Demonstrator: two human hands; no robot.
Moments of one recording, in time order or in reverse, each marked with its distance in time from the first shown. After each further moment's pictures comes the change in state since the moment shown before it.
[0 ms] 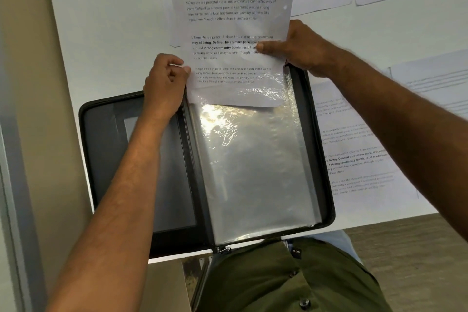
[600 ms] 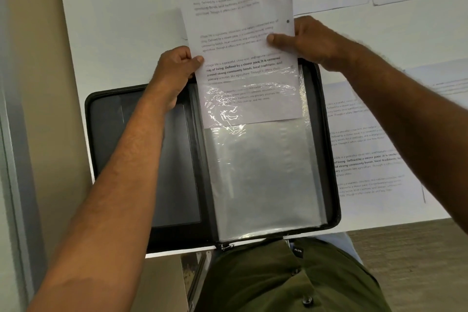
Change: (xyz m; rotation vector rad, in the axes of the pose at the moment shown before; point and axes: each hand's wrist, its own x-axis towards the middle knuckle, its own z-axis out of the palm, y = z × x) left_hand 0.031 -0.003 -0.002 -0.378 -0.244 -0.112; right_hand 0.013 -0.005 -0.001 -0.008 -0.023 0.113
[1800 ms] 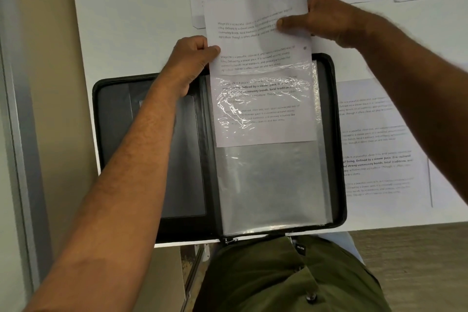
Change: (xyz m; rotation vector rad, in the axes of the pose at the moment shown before) left_hand 0.007 0.002 0.001 0.049 -0.034 -0.039; right_hand 0.027 -0.021 -0.009 -0.229 0.009 0.044
